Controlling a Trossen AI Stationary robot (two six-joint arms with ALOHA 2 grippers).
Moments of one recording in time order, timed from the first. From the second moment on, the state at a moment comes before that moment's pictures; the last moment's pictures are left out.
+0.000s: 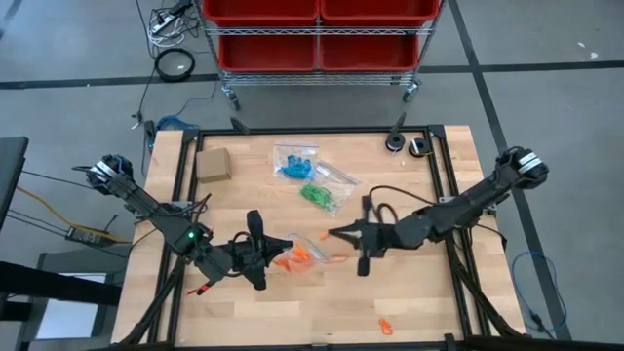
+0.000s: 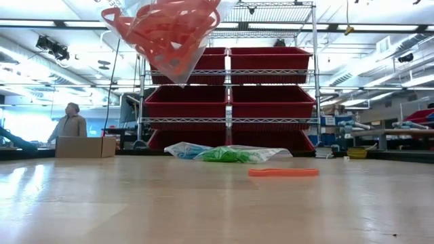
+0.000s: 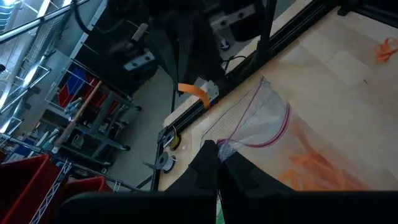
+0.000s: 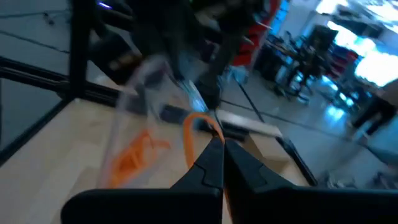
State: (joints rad) left arm -0.64 1.33 1.01 0.01 -0.86 0.54; right arm 0.47 1.38 0.92 0.35 0.58 -0.28
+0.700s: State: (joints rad) left arm -0.64 1.33 1.01 0.02 -0.86 0.54; right arm 0.46 1.76 1.44 -0.16 0.52 -0.30
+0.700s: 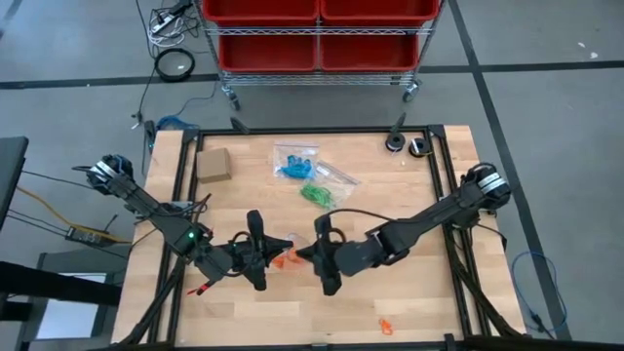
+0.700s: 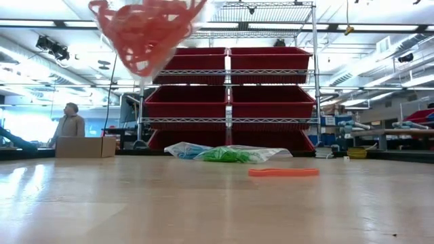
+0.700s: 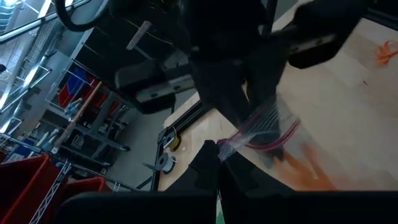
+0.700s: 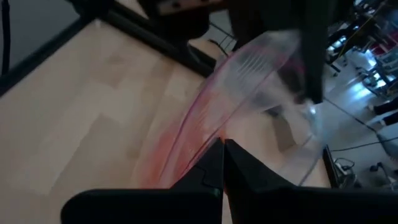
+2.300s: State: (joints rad) left arm -0.64 1.33 1.01 0.03 -0.86 0.54; right arm 0.50 1.75 0.62 0.33 0.38 0.33
